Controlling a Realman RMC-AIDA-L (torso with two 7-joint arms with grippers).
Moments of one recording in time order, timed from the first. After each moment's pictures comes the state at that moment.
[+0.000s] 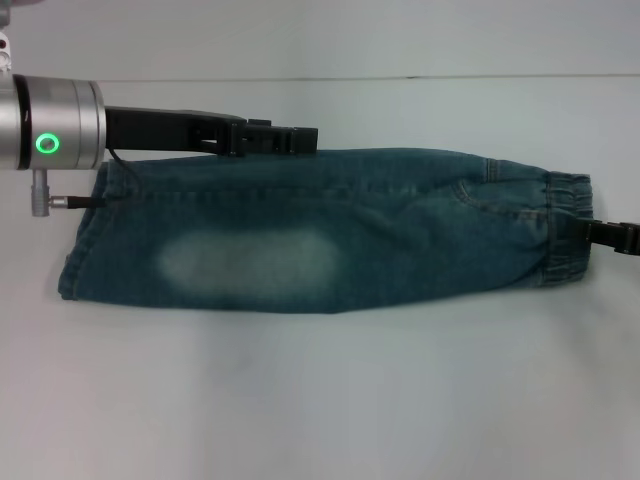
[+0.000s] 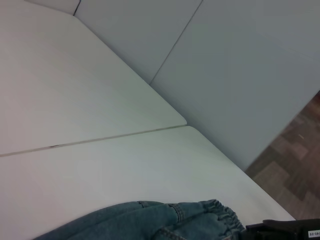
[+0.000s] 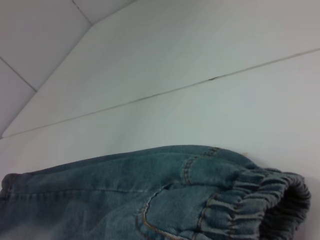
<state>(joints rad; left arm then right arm) -0.72 -2.14 0.68 0.94 2.16 1.53 -2.13 0.47 2.01 -0.45 -0.61 -2.18 -1.31 1.86</state>
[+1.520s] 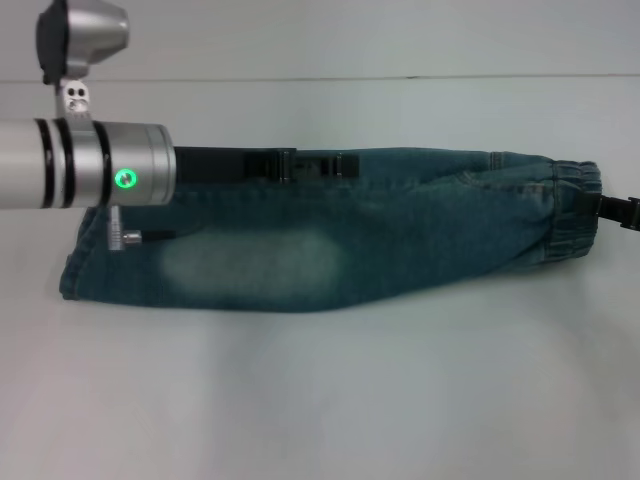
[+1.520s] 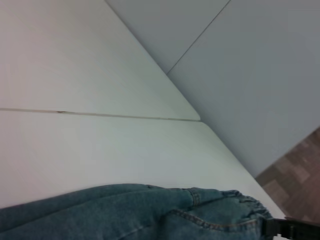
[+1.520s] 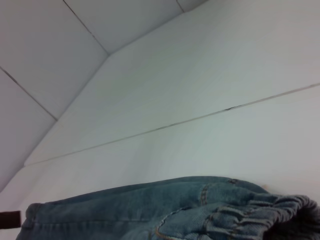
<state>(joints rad) -0.74 -2.17 0.76 0.74 2.11 1.33 -2.15 0.47 2.01 -0.44 -0.62 -2.11 -1.35 1.86</state>
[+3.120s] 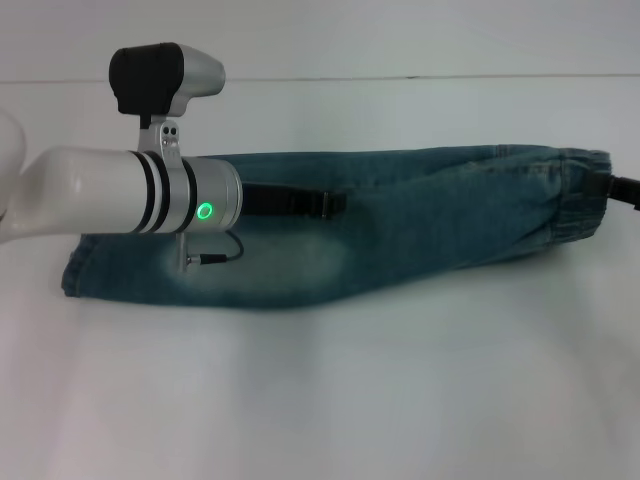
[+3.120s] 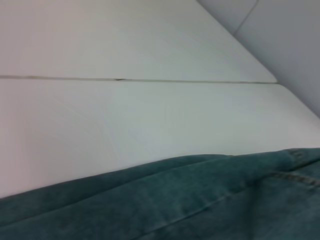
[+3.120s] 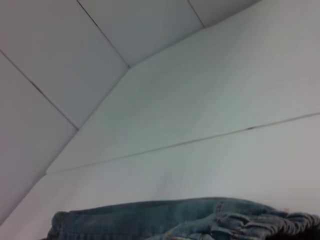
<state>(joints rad) -0.73 -2.18 1.22 0.67 2.00 0.90 -2.24 0.46 2.02 -0.43 -0.71 -2.08 -1.43 1.88</state>
